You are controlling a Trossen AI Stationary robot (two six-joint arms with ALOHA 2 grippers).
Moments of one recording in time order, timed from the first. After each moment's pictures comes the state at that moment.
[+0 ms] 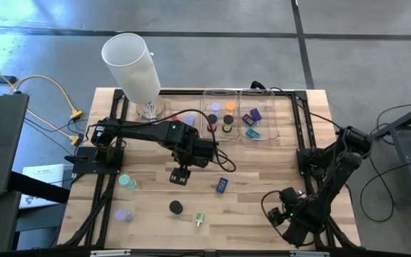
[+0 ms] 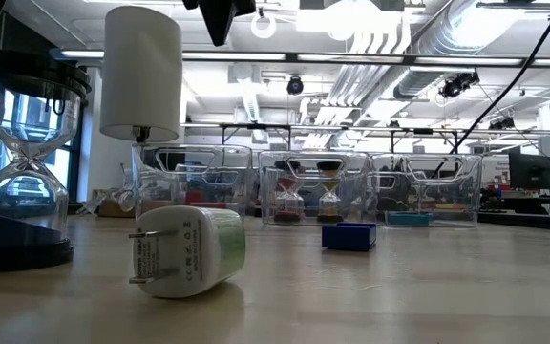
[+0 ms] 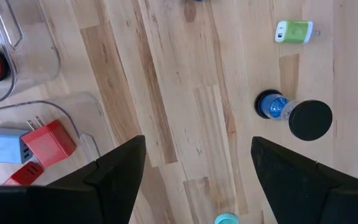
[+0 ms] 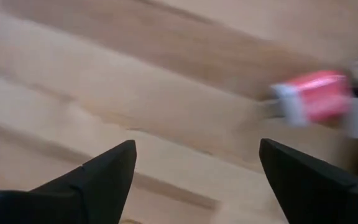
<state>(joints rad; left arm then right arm) -0.15 1.91 2.10 -1.57 0.05 0.03 1.01 1.64 1.07 -1.05 0.16 2.28</state>
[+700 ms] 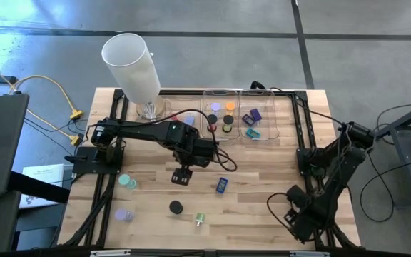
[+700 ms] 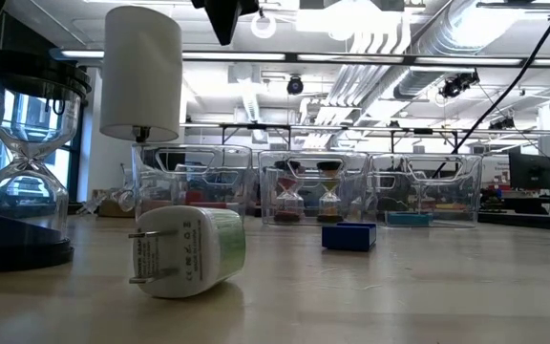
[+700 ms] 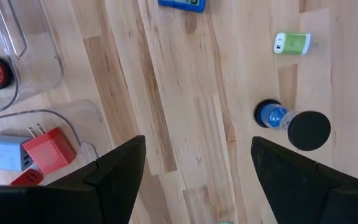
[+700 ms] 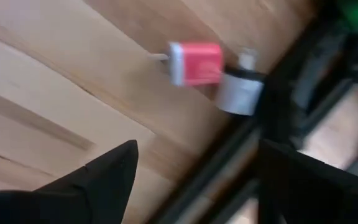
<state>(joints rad) -0.15 1.91 2.10 -1.54 0.05 0.03 1.04 1.58 1.07 -1.26 -0.12 1.92</state>
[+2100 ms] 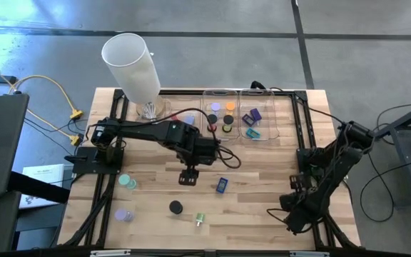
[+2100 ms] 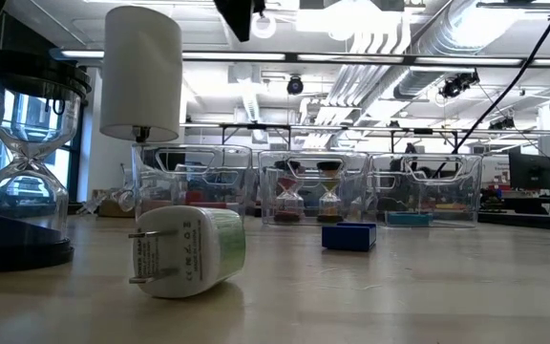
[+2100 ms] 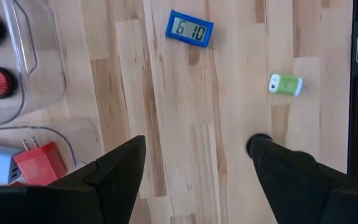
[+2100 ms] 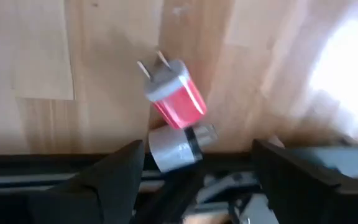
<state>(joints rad) -0.14 1.91 2.10 -1.44 0.05 -0.08 0.98 1.58 0.97 -1.26 -0.04 0.82</state>
